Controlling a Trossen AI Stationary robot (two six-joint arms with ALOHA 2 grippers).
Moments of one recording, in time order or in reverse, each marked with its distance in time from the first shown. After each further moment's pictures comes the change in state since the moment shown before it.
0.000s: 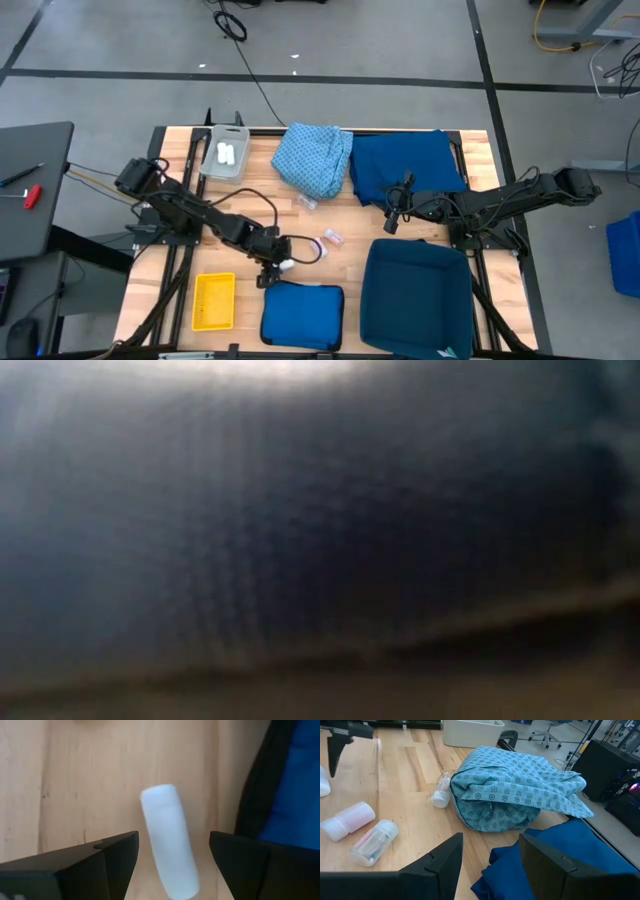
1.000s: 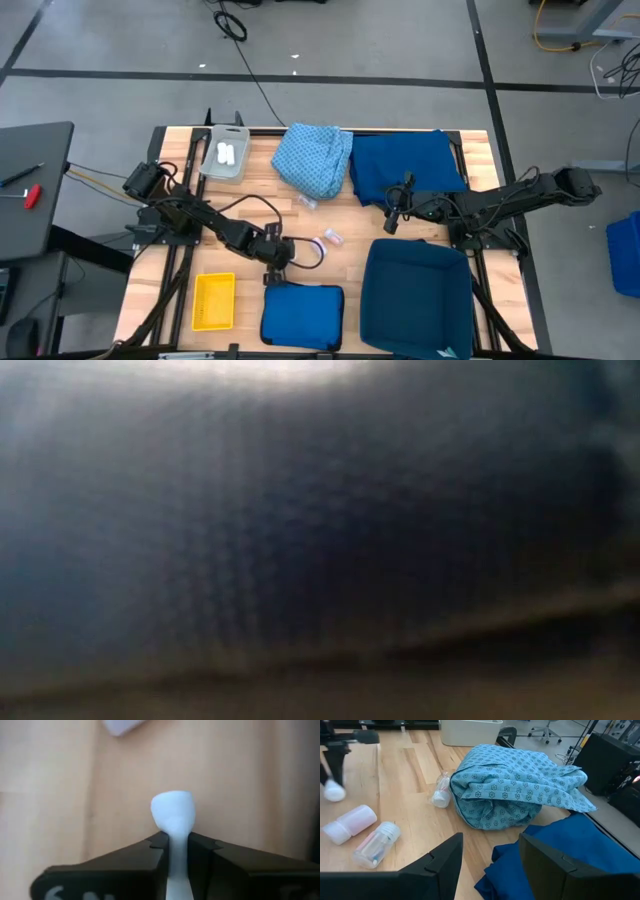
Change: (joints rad) left arm -0.020 0.080 0.000 0.056 -0.240 0.046; right arm 0.000 0.000 0.000 -0.008 0.000 0.045
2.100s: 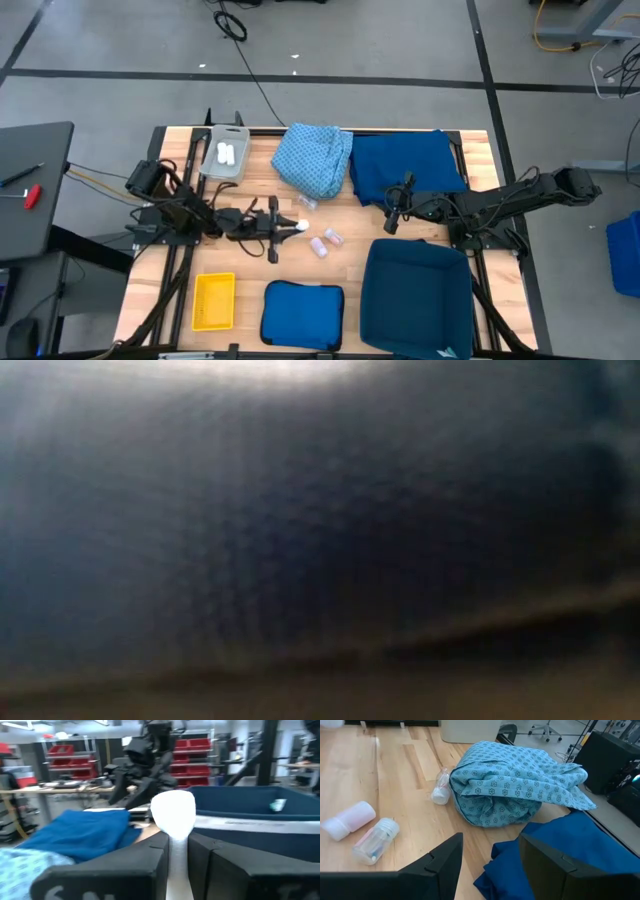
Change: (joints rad) left arm 0.120 0.000 -0.492 1.720 -0.058 0.447; right arm 0.000 0.000 0.000 -0.015 0.000 0.000
